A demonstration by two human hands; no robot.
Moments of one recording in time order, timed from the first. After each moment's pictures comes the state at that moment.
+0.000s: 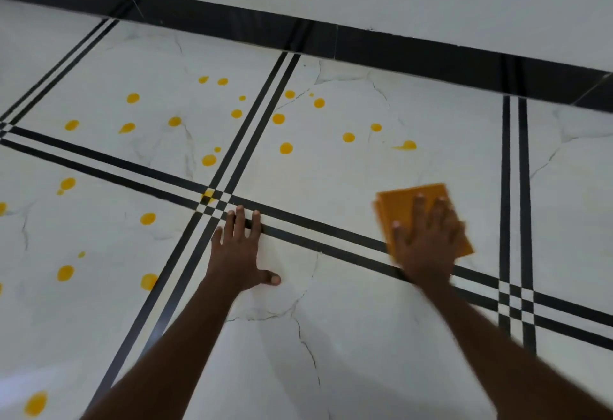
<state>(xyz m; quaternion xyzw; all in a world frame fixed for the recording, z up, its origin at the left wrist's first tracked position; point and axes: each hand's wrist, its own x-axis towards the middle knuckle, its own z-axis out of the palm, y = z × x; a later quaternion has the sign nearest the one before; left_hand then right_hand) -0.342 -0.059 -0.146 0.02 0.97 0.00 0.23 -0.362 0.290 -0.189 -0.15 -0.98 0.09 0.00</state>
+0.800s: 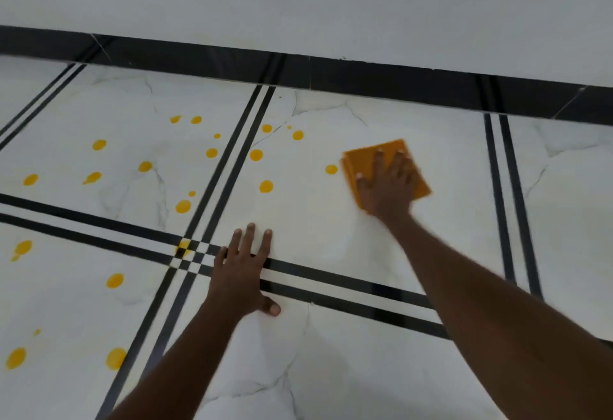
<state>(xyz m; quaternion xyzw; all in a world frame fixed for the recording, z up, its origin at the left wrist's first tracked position) -0.406 -0.033 -0.146 0.07 0.97 -0.01 0.23 -0.546 0.258 -0.186 -0.14 -0.98 0.14 -0.02</state>
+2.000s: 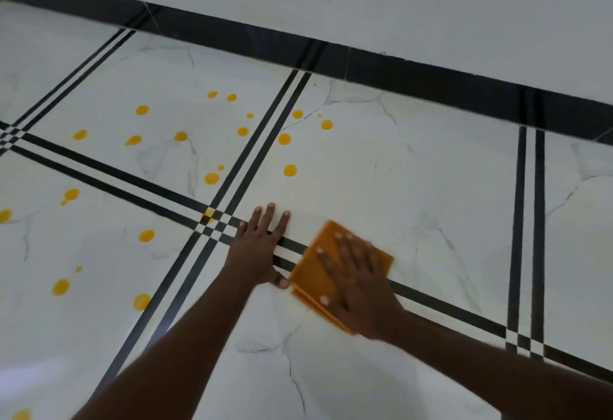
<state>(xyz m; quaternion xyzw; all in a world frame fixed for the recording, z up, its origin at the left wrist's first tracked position) -0.404 -0.034 -0.140 0.07 0.97 0.02 0.25 -0.355 0.222 -0.172 0.31 -0.94 0.09 -0.12</state>
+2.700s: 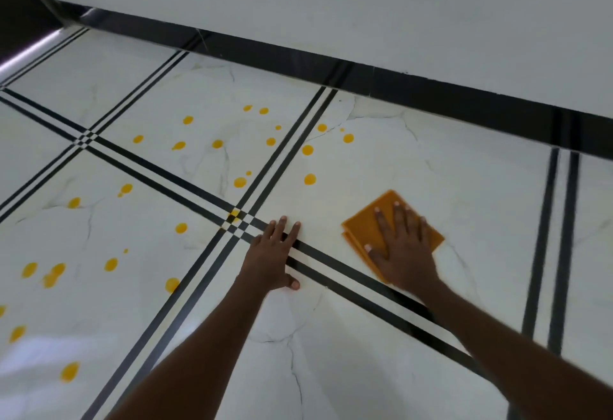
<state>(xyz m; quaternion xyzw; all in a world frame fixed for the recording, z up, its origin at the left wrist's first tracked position) -0.381 -0.018 -0.126 0.00 0.97 0.02 0.22 -0.445 0.272 -0.176 0.15 -0.98 0.07 -0.09</state>
